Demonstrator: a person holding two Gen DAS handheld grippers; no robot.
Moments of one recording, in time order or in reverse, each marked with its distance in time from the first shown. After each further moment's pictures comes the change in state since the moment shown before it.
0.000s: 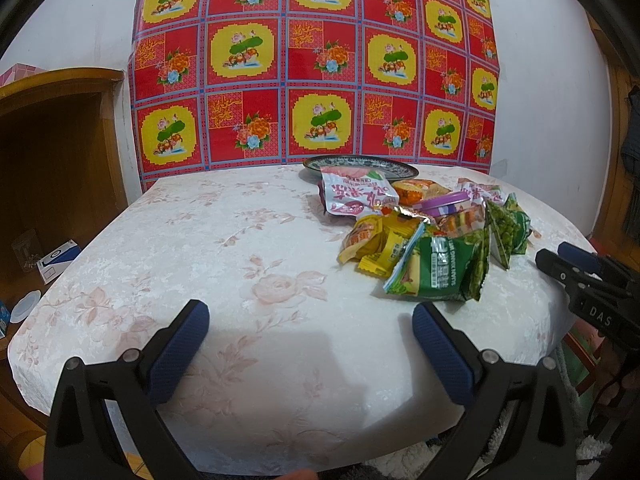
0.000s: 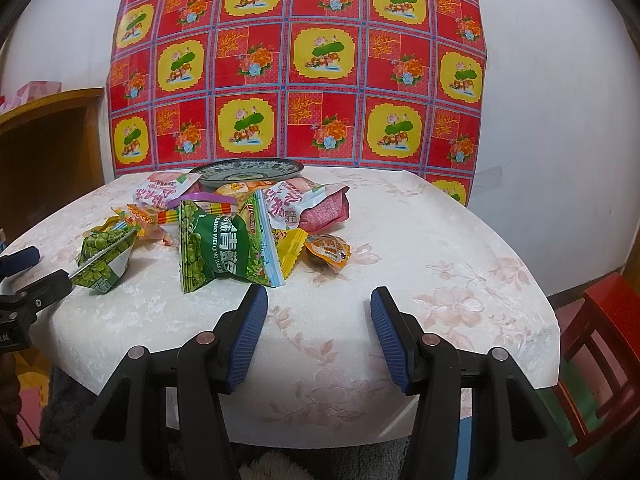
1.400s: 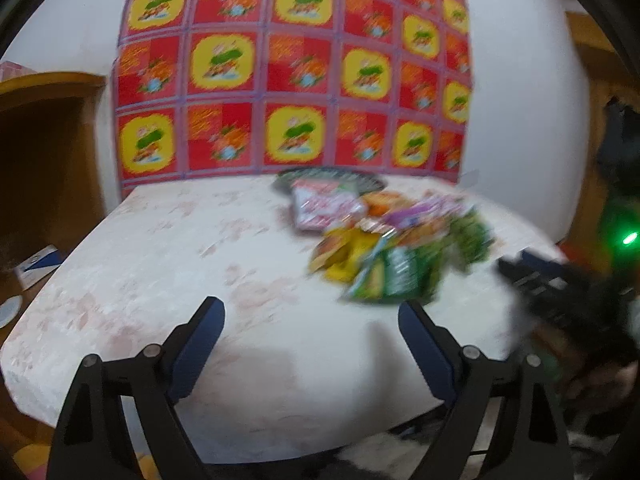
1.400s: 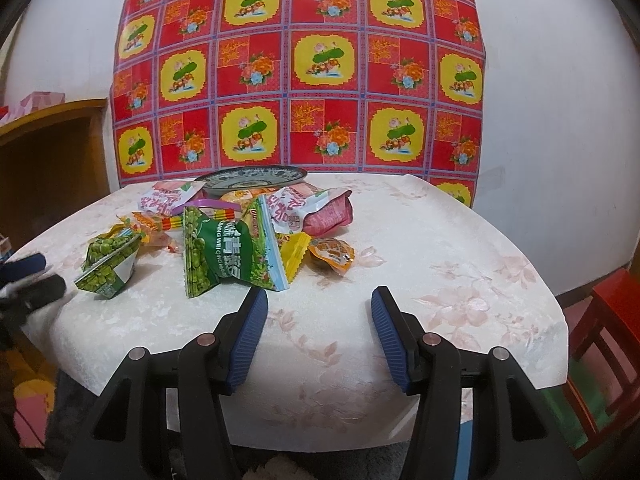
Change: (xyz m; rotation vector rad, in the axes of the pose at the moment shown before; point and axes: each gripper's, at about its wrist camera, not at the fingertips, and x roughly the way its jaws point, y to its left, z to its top) left arm -0.023 0.000 0.007 -0.005 -0.048 -0.155; right arm -0.001 -0.003 -0.002 0.019 -0.030 0.031
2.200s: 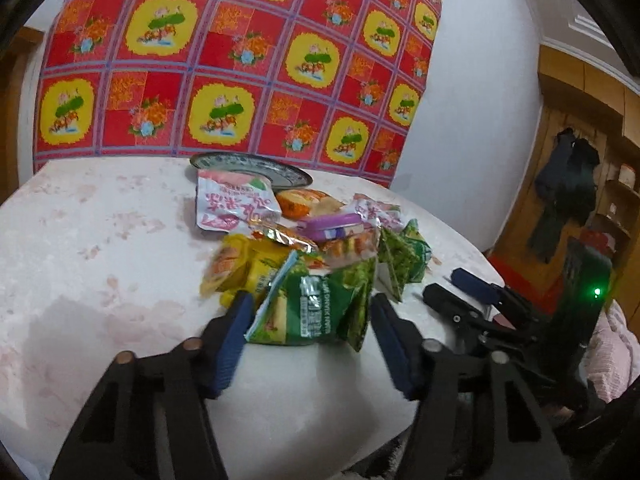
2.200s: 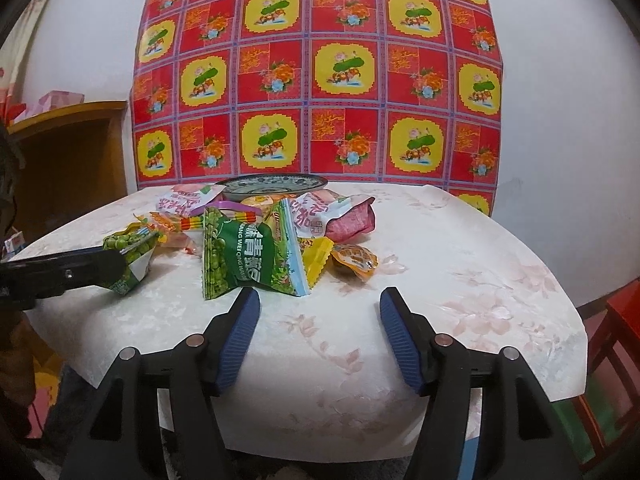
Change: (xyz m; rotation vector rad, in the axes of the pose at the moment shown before) left arm 0.045 -0.012 0.011 -0.086 0.072 -0.272; right arm 0.004 0.004 -0.004 -0.022 -0.040 0.068
